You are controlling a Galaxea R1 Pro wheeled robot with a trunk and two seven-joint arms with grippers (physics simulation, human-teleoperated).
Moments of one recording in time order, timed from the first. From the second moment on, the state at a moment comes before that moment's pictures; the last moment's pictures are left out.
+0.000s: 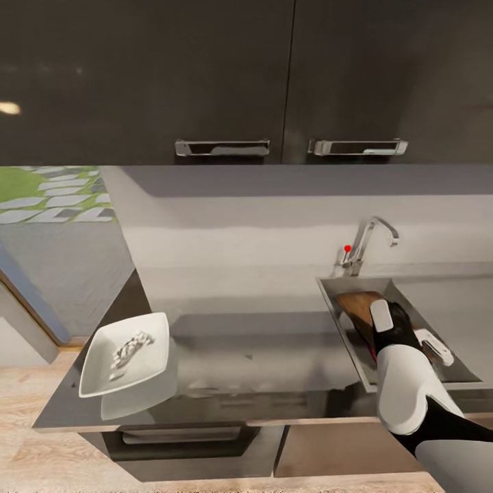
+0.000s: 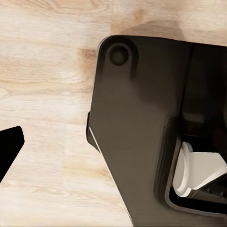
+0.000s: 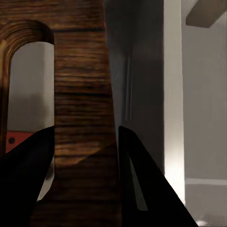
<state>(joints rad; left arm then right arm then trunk) 0.40 -0.02 -0.15 -0.71 0.20 -0.16 0.19 -1.01 0.02 -0.73 -0.67 -0.26 0.30 -1.15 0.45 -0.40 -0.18</state>
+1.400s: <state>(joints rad) 0.40 -0.02 -0.15 -0.70 0.20 -0.16 0.19 -1.01 0.00 -0.73 -0.56 -0.25 0.21 -1.08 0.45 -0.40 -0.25</state>
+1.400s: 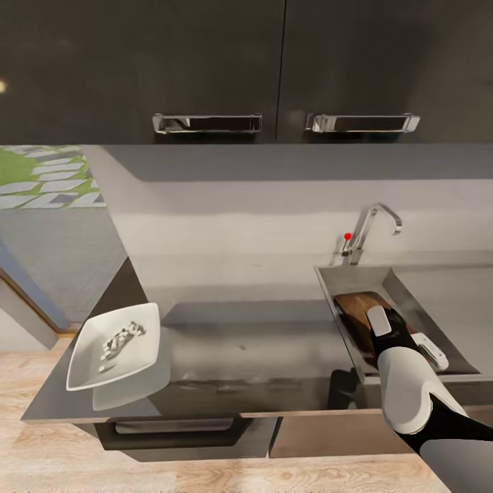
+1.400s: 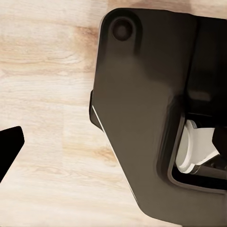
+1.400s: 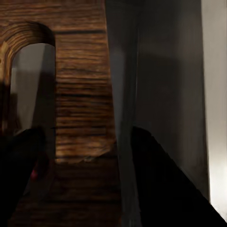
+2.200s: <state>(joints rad) 0.40 -0.02 -0.15 -0.70 0.20 -0.16 0.19 -1.01 0.17 -0.54 -1.29 -0.26 0.71 -1.09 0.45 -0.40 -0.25</state>
